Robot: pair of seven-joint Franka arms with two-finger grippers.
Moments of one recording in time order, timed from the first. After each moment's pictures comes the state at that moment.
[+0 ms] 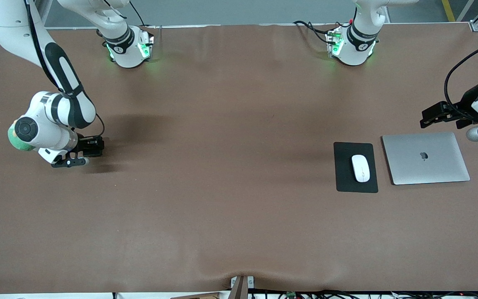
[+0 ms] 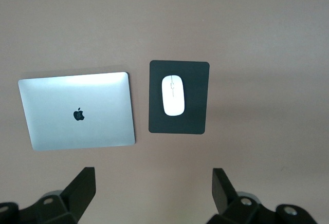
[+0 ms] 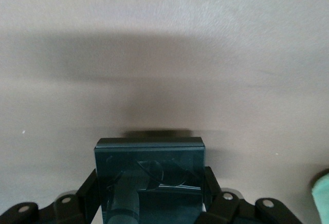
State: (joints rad) left arm -0.03 0.08 -0.01 -1.54 -0.03 1.59 0.00; right arm 0.05 0.38 -0.20 -2.27 0.04 2.46 -0.28
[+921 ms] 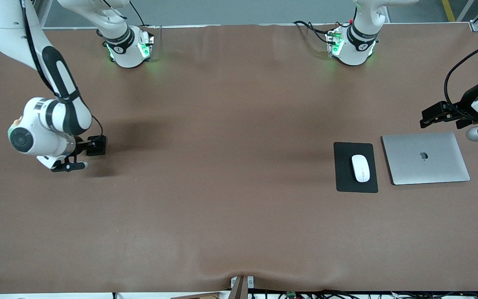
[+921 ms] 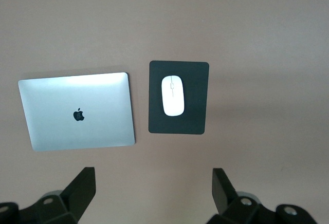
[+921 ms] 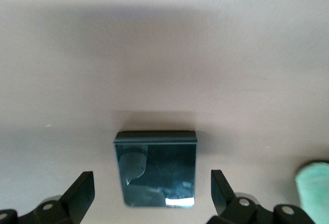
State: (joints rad) left arm -0.03 0.08 -0.01 -1.54 -0.03 1.59 0.00; right arm 0.05 0.40 -0.20 -2.07 0.04 2.16 -0.28
